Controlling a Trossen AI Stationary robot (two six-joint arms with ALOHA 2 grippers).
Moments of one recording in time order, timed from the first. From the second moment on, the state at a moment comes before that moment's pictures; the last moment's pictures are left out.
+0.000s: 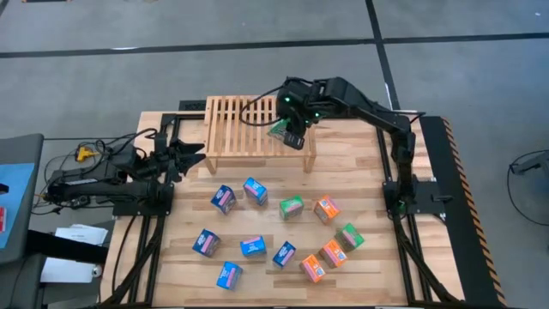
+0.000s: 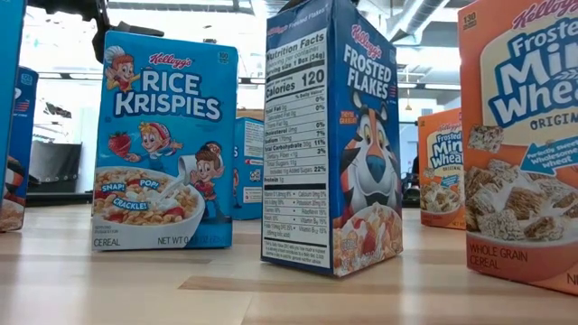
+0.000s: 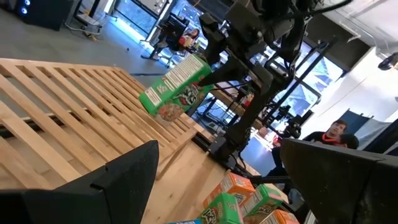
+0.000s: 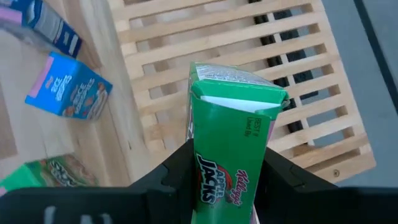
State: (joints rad) left arm 0.08 0.29 0.47 -0.06 -0.30 -0.58; right arm -0.30 1.98 2.35 -1.41 0.12 -0.08
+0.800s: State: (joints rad) left arm 0.08 0.29 0.47 -0.06 -0.30 -0.58; right arm -0.29 1.98 2.35 -1.29 0.18 -0.09
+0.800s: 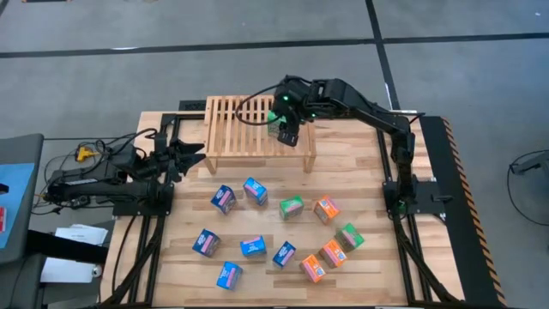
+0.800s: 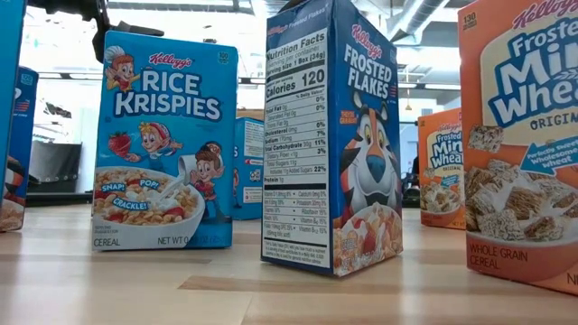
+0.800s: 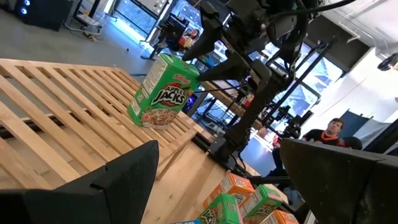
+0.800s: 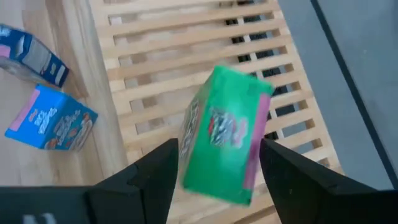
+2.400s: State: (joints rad) left arm 0.37 0.56 0.70 -0.04 0.13 -0.40; right arm -0.12 1.44 1.44 -0.64 0.45 0.28
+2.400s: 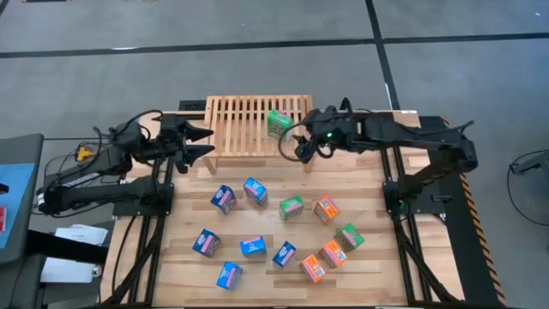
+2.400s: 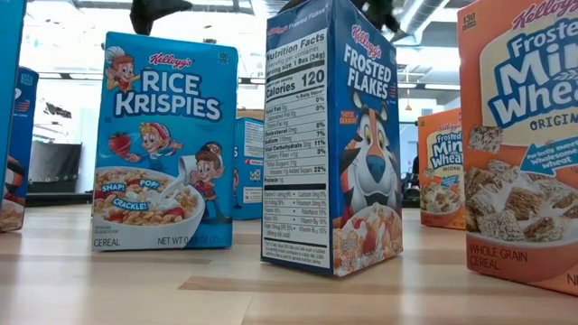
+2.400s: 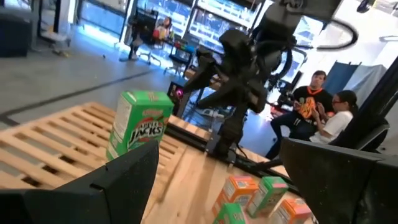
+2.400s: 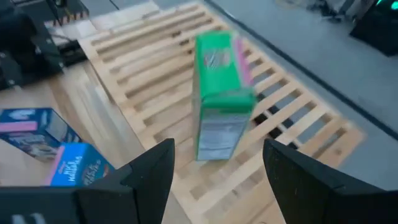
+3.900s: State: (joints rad) left arm 0.59 0.80 0.70 0.18 0.31 -0.54; right arm -0.13 1.17 1.29 -0.63 0.45 0.26
